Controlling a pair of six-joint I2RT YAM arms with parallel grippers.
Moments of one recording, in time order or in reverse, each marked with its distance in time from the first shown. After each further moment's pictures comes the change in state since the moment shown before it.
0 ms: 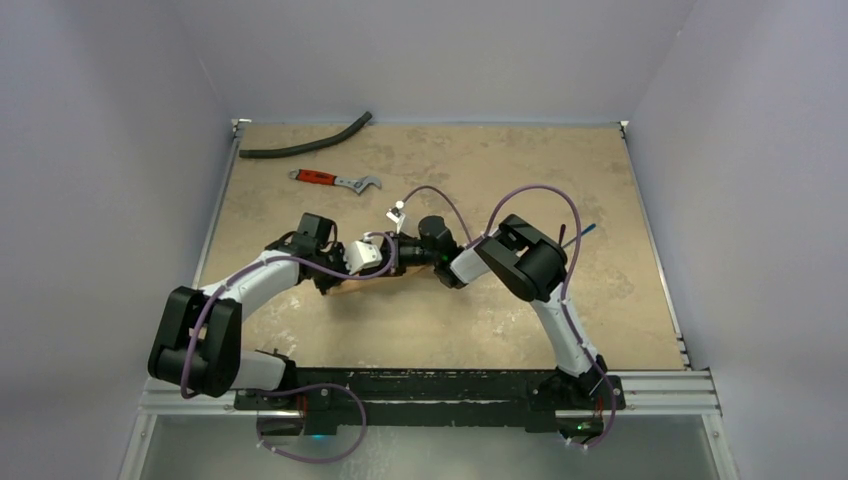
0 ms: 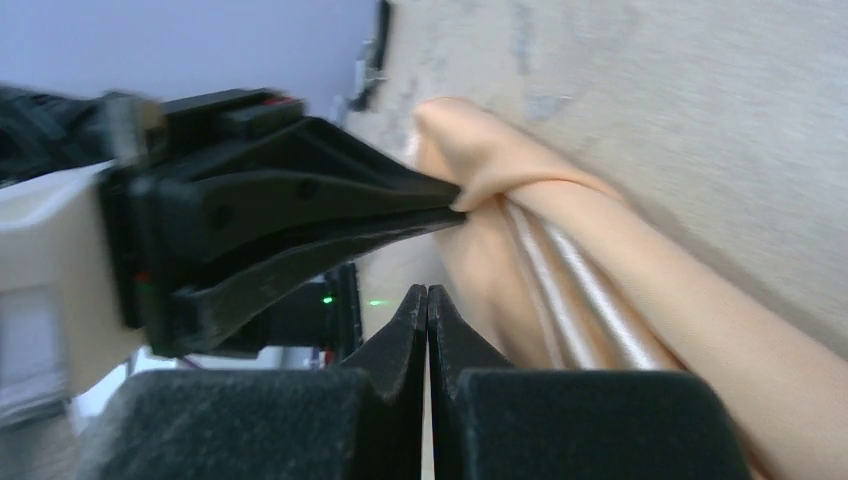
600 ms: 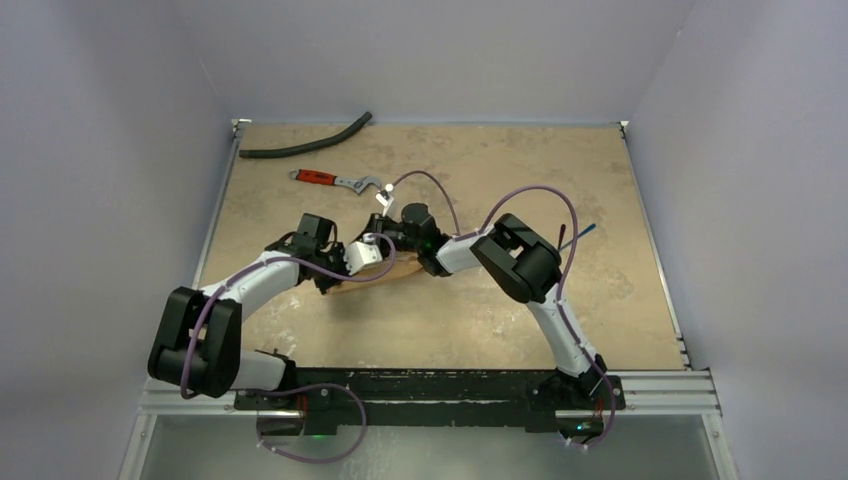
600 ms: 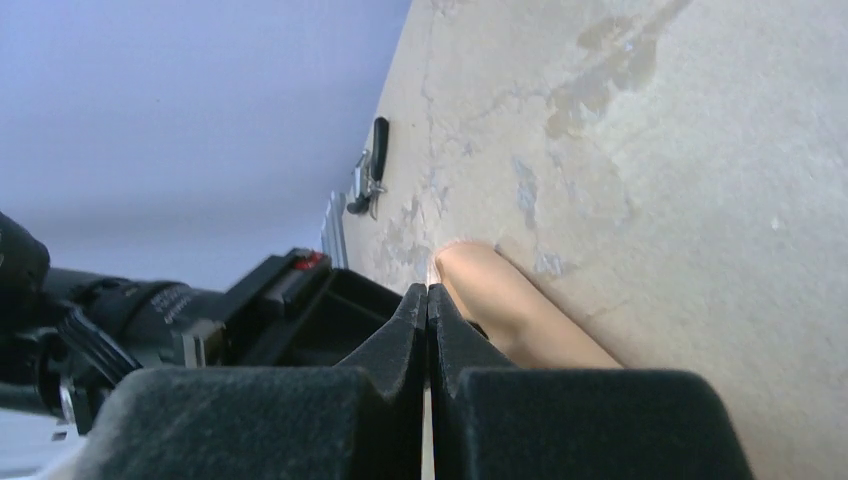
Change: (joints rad) left arm 0.001 -0.006 -0.001 0.010 0.001 0.023; right arm 0.025 0.029 0.158 -0.041 0.135 0.042
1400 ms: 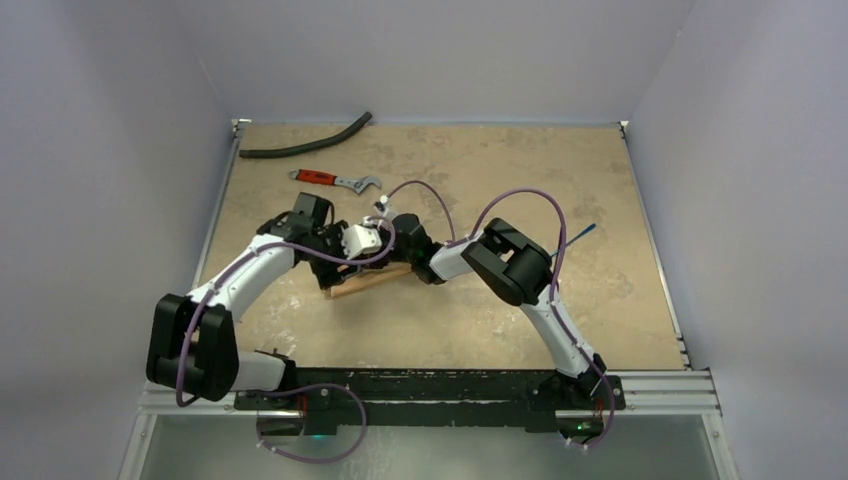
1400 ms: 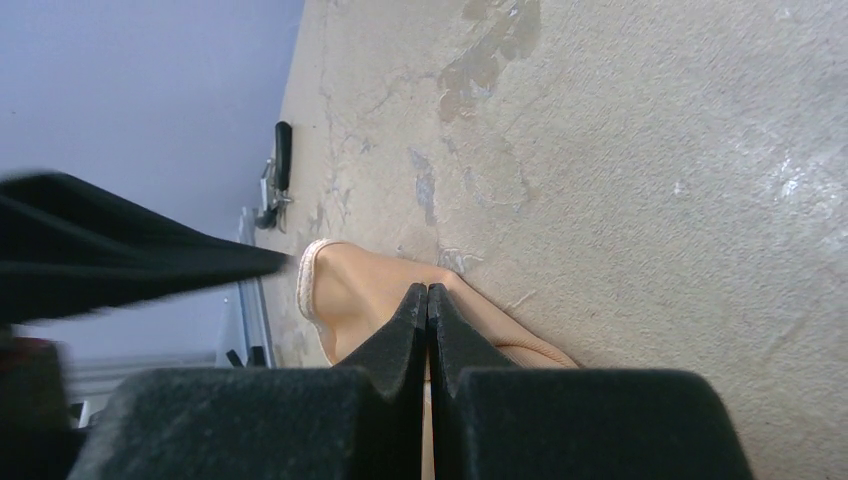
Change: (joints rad) left arm 0.002 -0.011 0.142 -0.192 0.015 0.005; right arm 0.039 0.051 0.040 -0.121 0.164 -0.099
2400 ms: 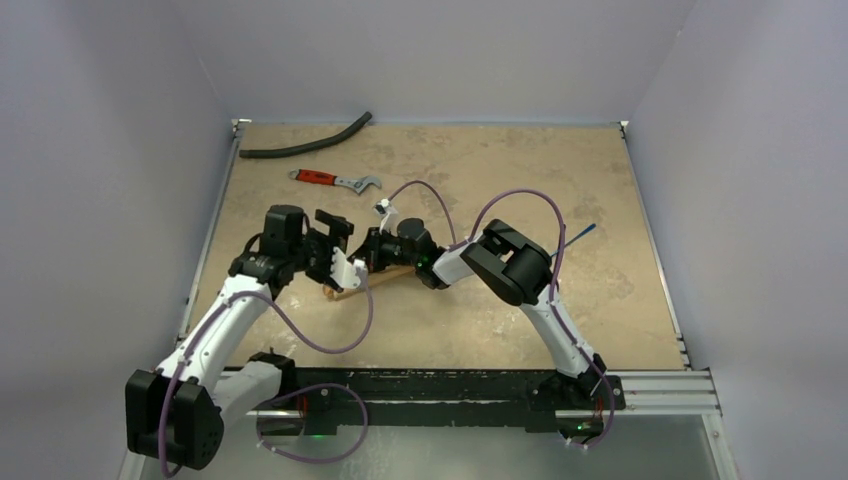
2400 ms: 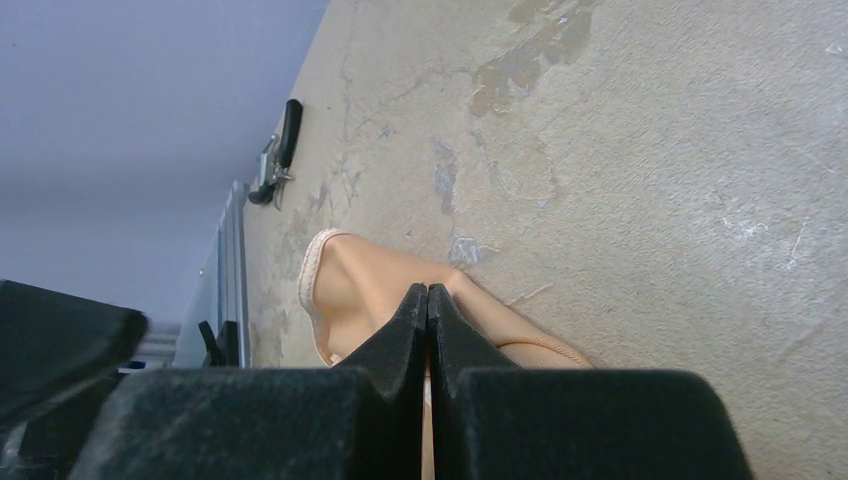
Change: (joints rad) left arm 0.050 -0.355 -0.129 0.174 0.195 0.723; right arm 0.007 0.002 -0.057 0.137 -0.023 -0.113
